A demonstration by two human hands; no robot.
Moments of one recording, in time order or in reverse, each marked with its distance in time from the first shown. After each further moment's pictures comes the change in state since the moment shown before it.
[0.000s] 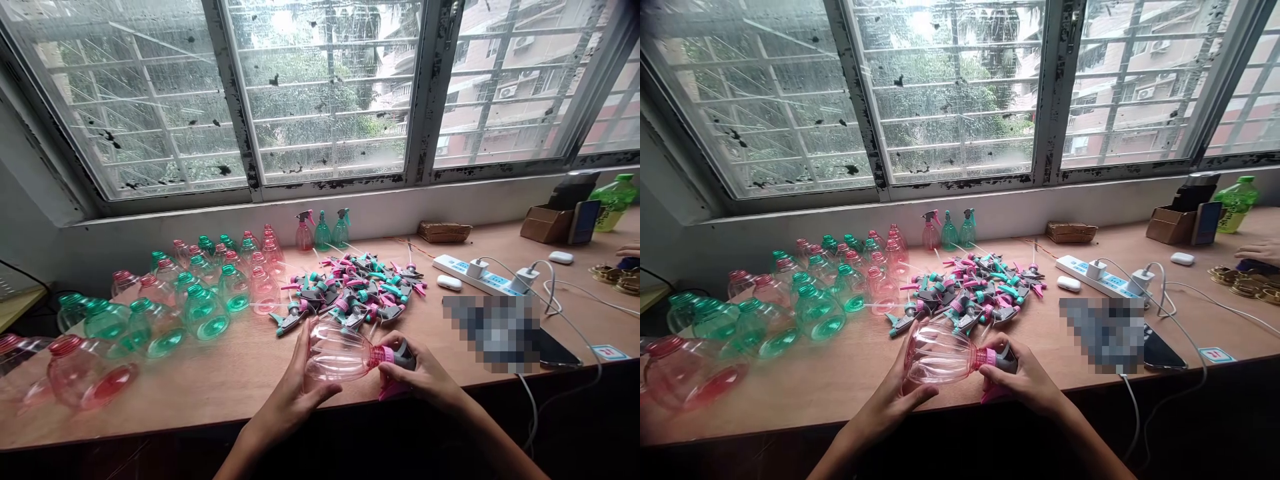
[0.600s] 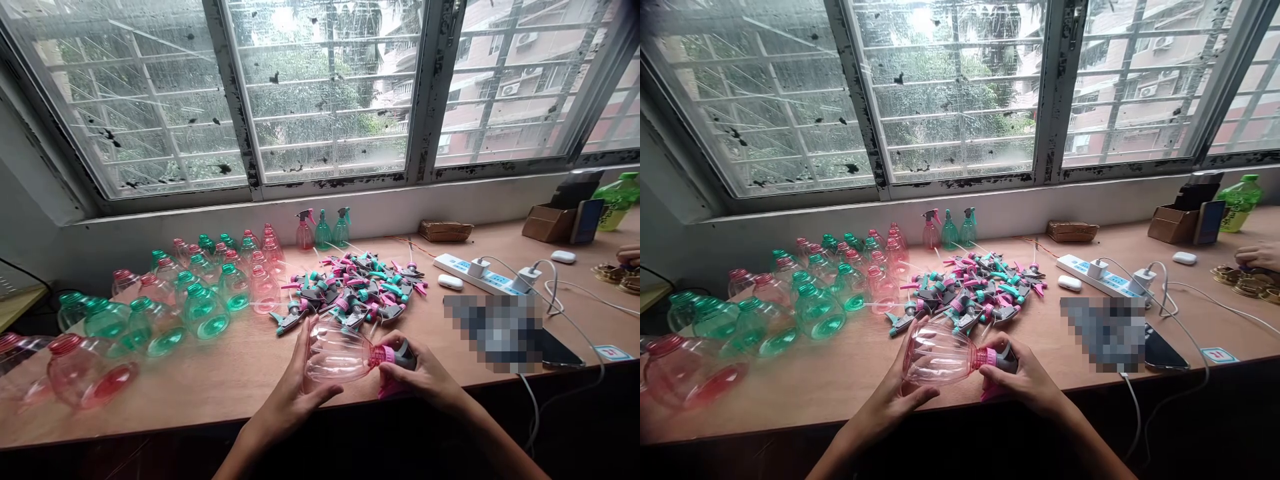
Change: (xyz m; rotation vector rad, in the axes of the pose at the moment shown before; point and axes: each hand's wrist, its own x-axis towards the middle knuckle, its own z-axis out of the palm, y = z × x) left_hand 0.002 -0.003 0.000 -0.077 -0.005 0.006; right_hand 0.002 0.000 -0.001 -0.036 -0.021 -0.020
